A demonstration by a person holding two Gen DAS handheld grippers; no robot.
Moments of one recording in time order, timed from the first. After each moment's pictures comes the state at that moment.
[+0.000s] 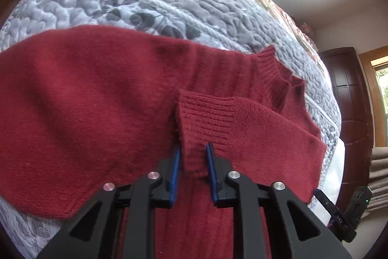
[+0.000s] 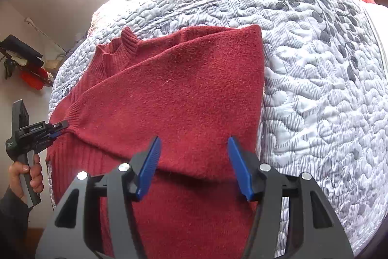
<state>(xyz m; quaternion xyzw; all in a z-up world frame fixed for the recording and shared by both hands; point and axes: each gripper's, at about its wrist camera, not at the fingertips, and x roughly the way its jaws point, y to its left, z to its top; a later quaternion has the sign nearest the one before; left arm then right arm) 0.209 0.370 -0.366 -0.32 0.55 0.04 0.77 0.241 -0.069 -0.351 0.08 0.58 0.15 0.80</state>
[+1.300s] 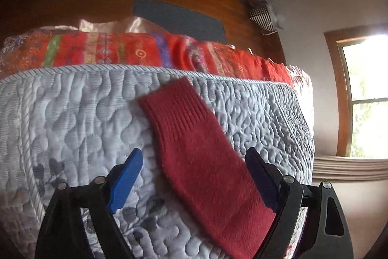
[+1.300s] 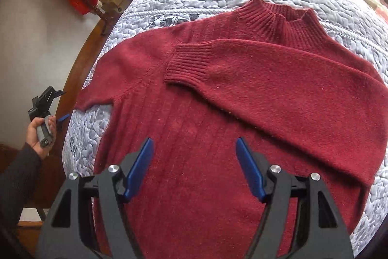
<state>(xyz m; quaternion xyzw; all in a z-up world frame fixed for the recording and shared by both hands) -0.109 0.707 -0.415 -0.64 0.26 0.37 0.63 0.183 0.177 -0.318 -0.06 0.60 0.32 0.73</state>
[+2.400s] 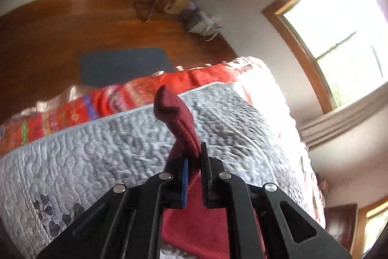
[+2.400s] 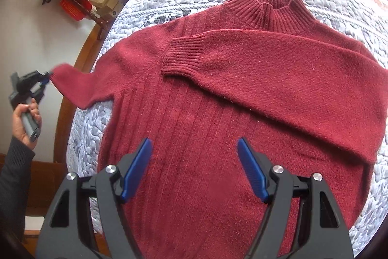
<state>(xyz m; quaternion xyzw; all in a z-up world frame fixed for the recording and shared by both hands) -0.020 0.645 -0.265 -0.44 0.25 0.31 0.80 0.175 0.146 -0.315 -0.02 0.61 0.31 0.73</state>
